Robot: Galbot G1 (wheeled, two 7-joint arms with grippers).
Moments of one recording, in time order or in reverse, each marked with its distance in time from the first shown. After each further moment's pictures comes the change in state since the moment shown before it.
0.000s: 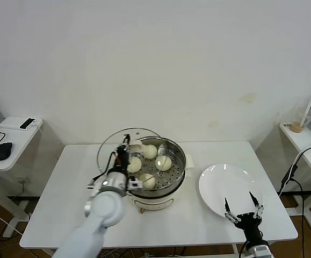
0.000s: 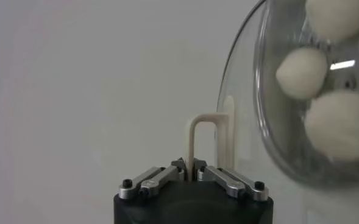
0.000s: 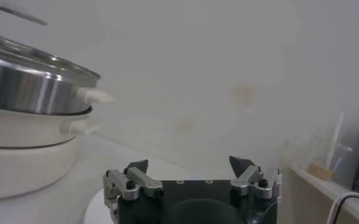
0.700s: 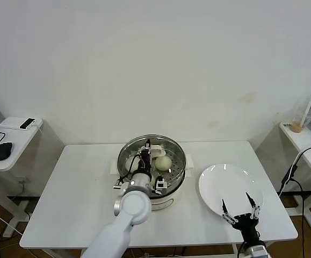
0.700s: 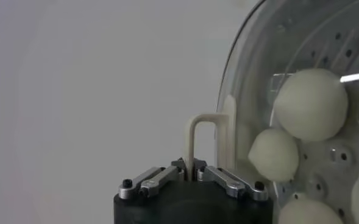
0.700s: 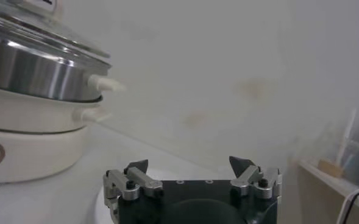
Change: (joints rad) left arm -0.031 -0.168 0.067 0.125 0.148 0.013 0.056; right arm 0.006 -0.005 -0.019 -0.022 -0.010 0.010 0.001
